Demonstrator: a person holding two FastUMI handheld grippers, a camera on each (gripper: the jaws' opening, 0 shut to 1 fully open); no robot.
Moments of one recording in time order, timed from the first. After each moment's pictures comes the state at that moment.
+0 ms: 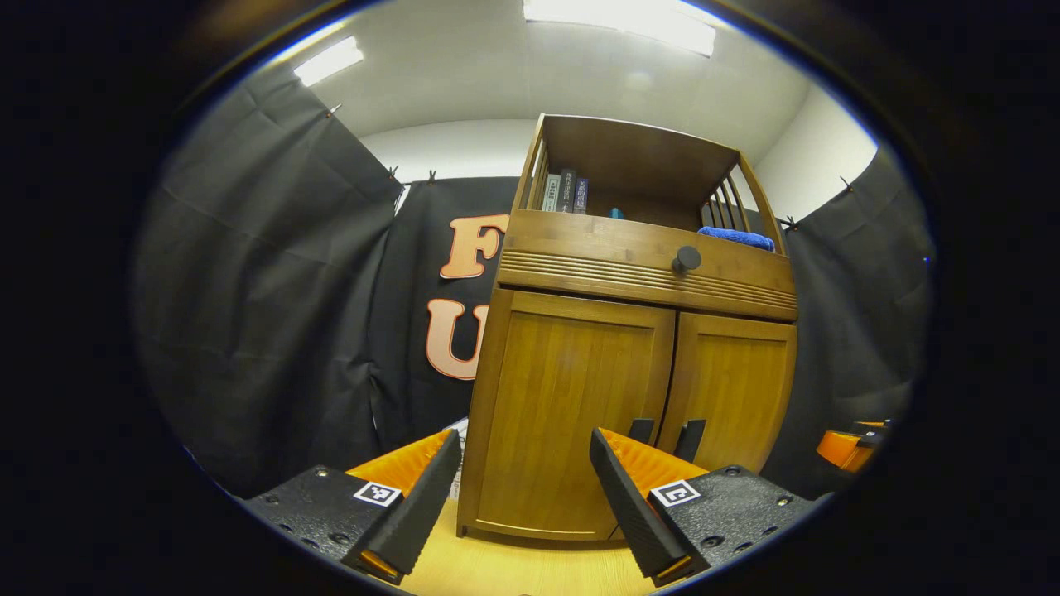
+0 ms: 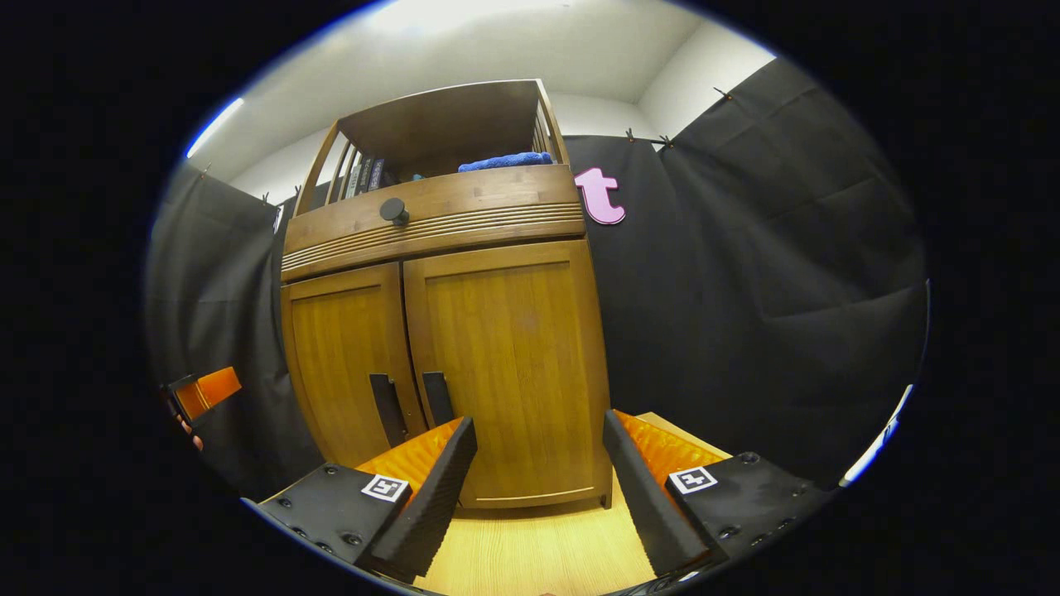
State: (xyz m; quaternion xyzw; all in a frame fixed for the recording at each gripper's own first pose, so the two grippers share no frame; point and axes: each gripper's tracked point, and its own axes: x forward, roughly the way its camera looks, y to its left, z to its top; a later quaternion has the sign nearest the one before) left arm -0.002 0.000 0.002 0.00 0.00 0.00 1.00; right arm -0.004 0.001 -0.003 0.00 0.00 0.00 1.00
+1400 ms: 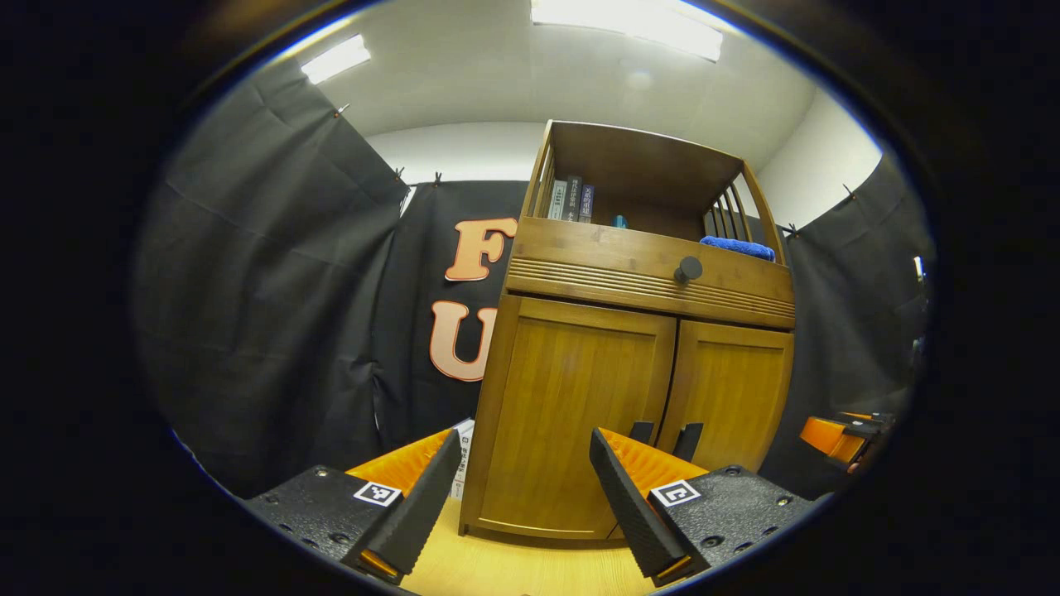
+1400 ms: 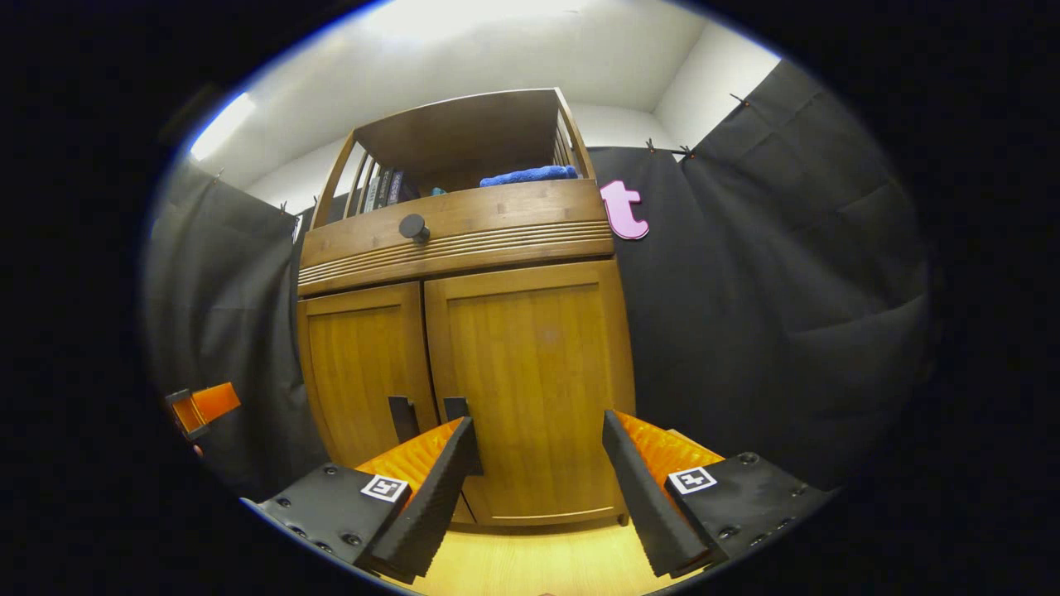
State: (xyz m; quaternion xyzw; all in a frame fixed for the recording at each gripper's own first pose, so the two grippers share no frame) left arm -0.018 0.005 0.010 0.00 -0.01 0.00 1.00; right arm 0.029 0.032 0.024 0.01 -0.02 0.06 1.00
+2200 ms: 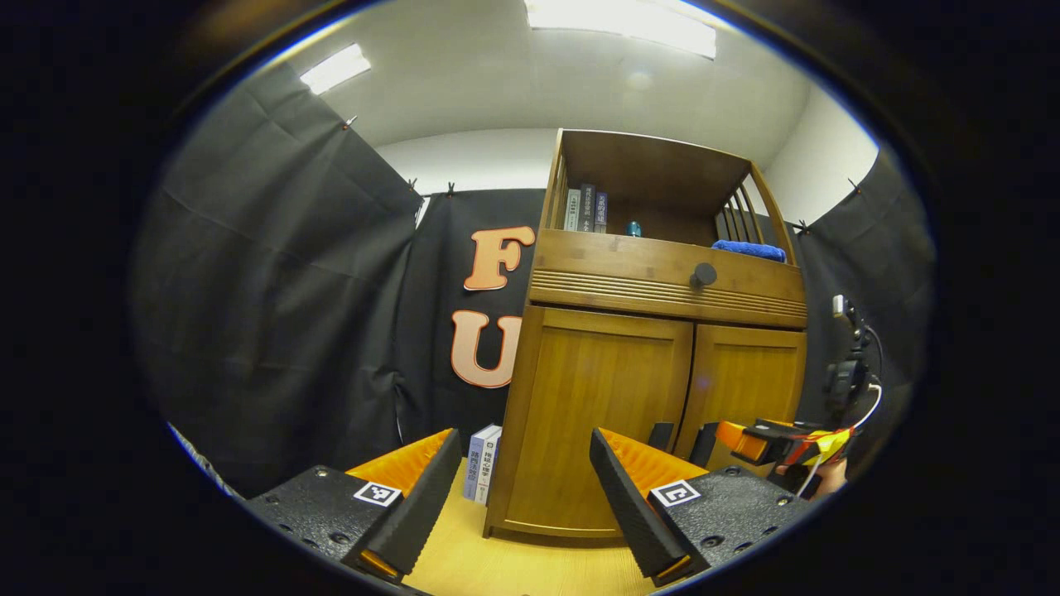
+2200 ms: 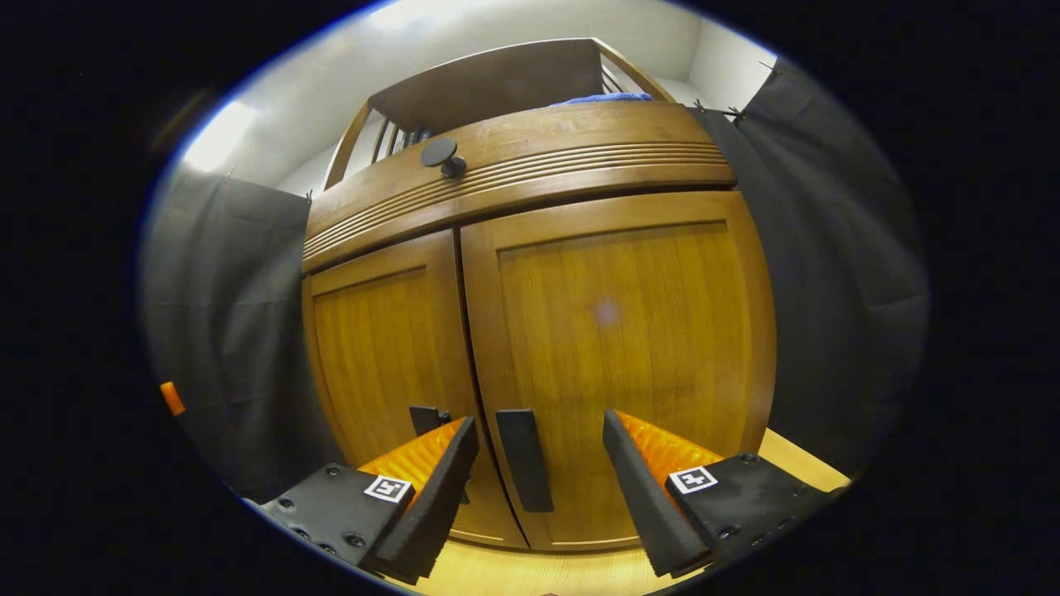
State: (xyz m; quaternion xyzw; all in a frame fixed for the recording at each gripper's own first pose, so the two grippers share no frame) left arm -0.040 0.036 0.021 0.01 -0.02 0.04 1.00; right arm 0.159 0.113 -0.027 0.00 0.03 0.13 0.99
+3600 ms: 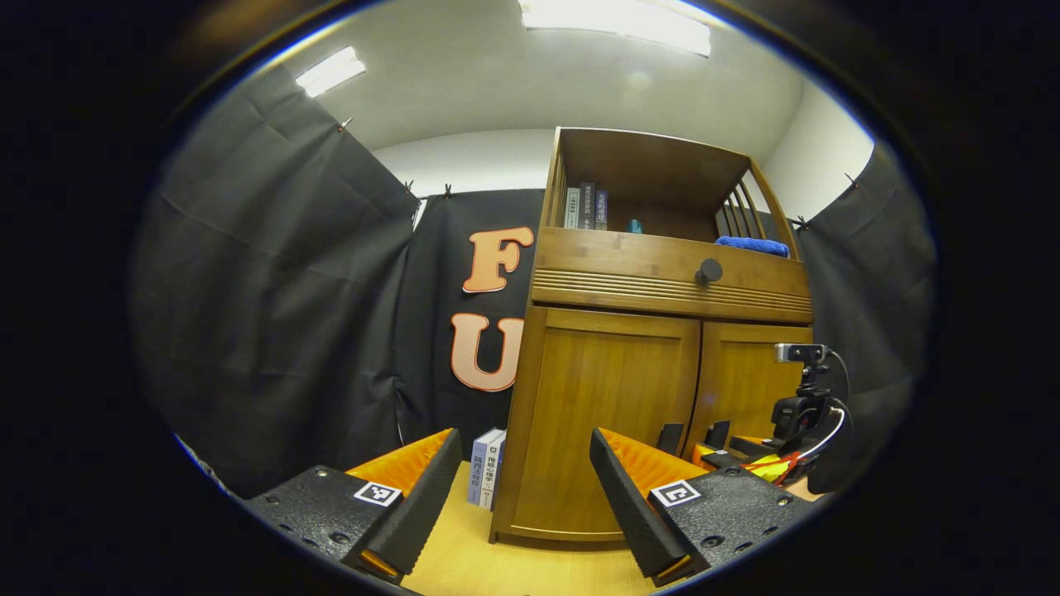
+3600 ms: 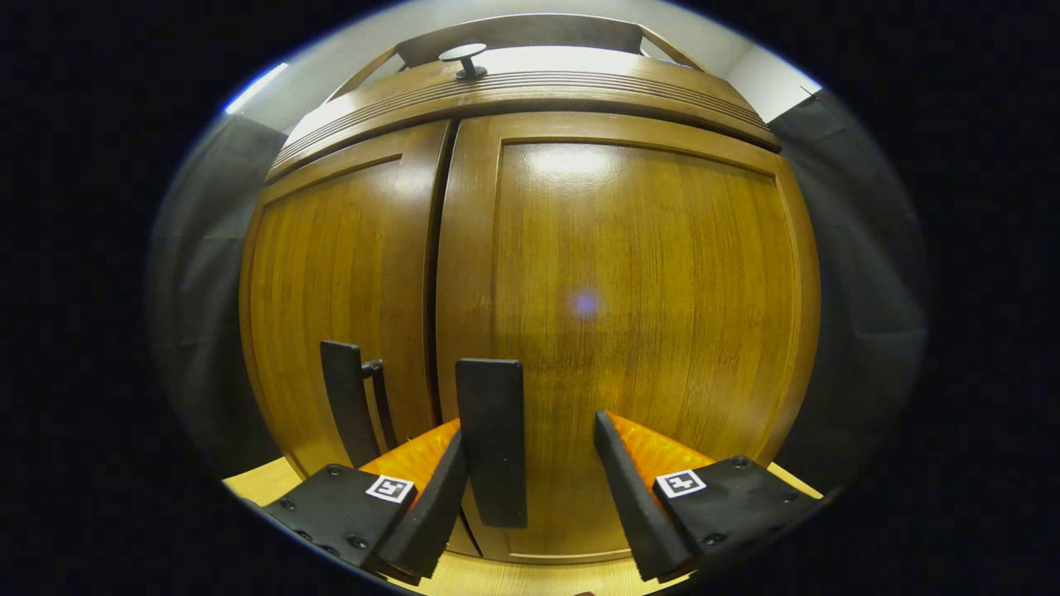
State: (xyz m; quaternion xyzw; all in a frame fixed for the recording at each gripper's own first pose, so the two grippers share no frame) left arm -0.028 0.039 0.023 0.02 -0.02 0.02 1.00; right arm 0.217 0.124 -0.075 -0.06 0.05 0.09 0.99
